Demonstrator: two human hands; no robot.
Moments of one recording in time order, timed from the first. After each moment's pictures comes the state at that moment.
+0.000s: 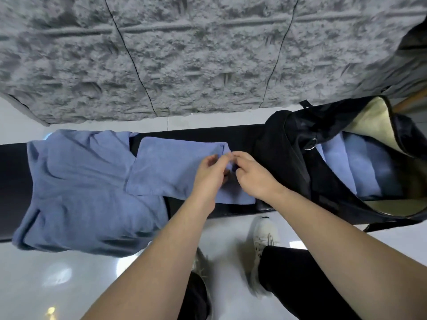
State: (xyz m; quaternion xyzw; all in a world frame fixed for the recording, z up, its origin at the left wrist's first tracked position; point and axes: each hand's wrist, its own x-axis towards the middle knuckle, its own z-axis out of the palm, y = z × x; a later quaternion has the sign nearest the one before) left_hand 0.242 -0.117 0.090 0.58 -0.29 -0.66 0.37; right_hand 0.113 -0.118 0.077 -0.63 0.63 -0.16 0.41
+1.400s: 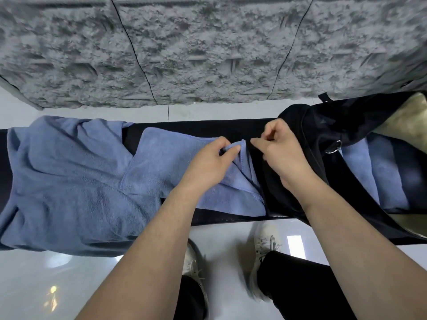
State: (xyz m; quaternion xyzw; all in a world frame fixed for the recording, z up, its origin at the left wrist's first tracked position) left_hand 0.257 -0.153 0.092 0.59 -0.61 -0.48 0.23; right_hand 0.100 -0.149 0.109 -0.45 0.66 -0.41 0.44
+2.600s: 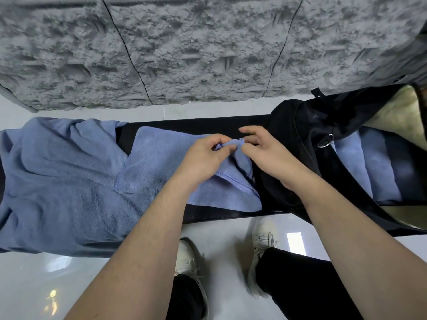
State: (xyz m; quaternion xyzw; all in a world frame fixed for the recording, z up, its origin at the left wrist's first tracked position) left_hand 0.257 -0.155 0.096 0.56 -0.56 -0.56 0.26; right_hand 0.092 -0.143 0.103 -0.51 0.63 -0.28 0.51
